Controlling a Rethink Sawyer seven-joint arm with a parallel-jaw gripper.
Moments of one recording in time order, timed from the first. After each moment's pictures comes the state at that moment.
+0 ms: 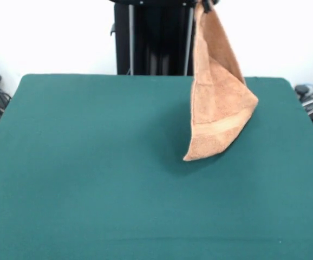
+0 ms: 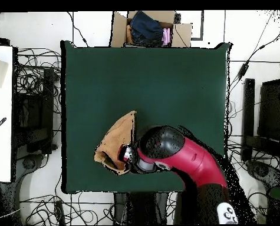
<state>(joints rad) -0.36 -0.91 0.02 1.97 0.24 1.09 1.52</state>
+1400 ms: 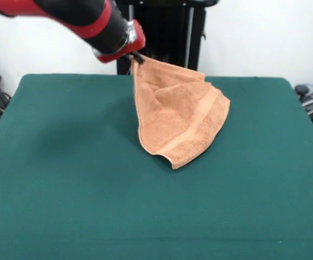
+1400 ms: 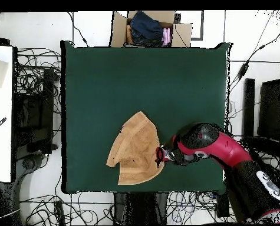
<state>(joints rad) -0.79 -0.50 0.32 1.76 -0.16 1.12 1.19</state>
